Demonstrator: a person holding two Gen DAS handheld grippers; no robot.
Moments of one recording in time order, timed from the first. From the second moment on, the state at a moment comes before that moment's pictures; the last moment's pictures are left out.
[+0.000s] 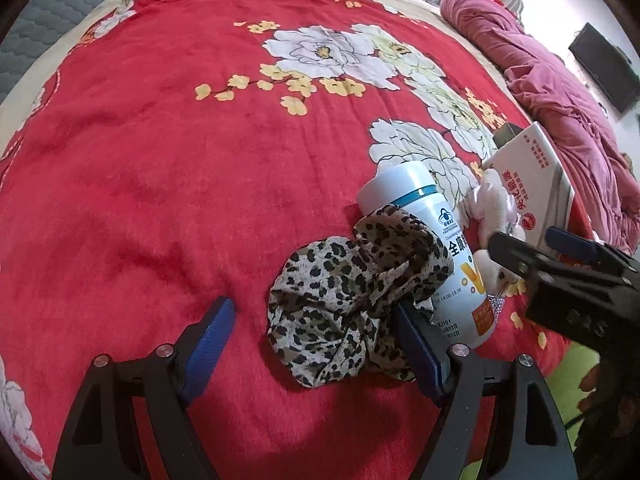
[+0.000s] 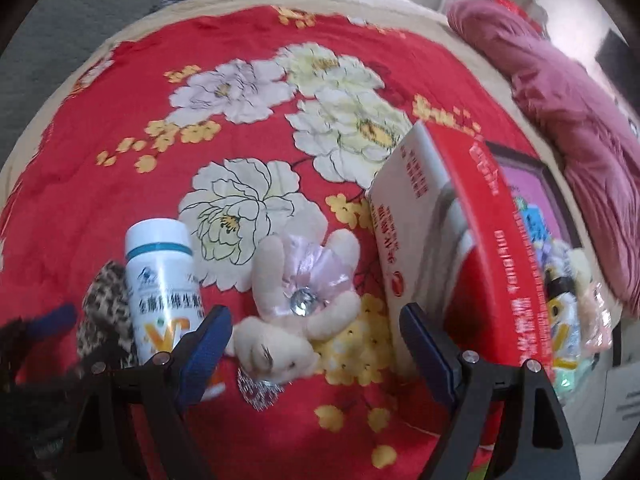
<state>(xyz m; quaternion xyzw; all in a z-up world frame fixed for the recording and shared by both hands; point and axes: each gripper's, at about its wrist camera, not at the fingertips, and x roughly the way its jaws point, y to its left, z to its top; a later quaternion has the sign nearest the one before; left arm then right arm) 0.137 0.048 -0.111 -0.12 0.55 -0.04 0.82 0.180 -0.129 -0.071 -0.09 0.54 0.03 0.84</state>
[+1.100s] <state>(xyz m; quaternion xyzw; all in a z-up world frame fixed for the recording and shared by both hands) 0.147 0.061 -0.103 -0.18 0.51 -0.07 0.84 0.184 -0.133 -0.044 -0.06 0.50 0.12 0.85</state>
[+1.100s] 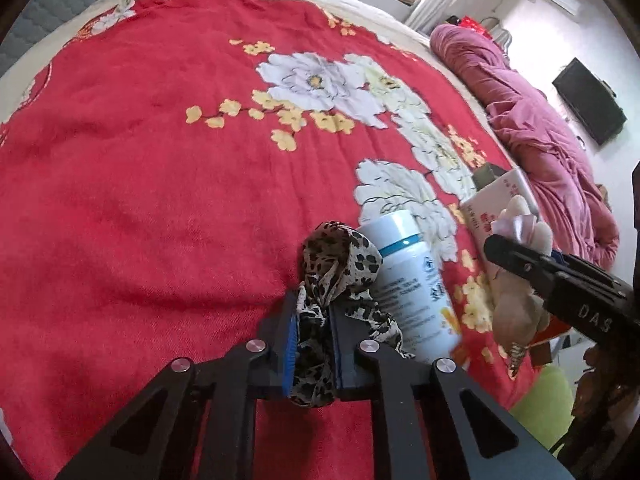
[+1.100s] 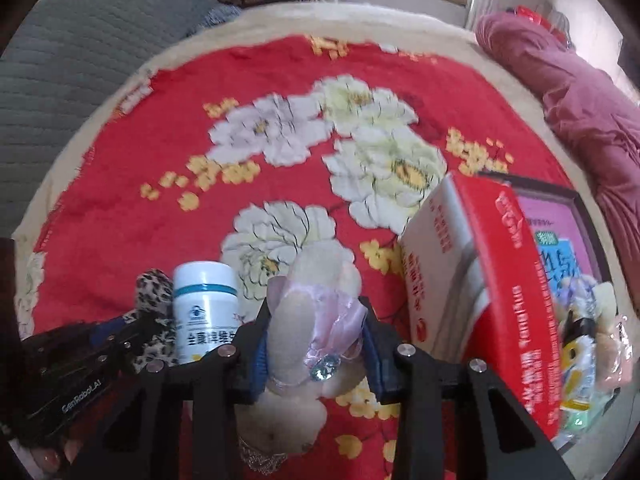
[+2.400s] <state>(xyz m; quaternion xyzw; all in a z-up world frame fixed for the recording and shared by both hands) 0.135 -0.183 0.061 -0.03 0.43 -0.22 0.87 0.097 -0.436 0.101 0.15 0.34 -0.01 0.93</state>
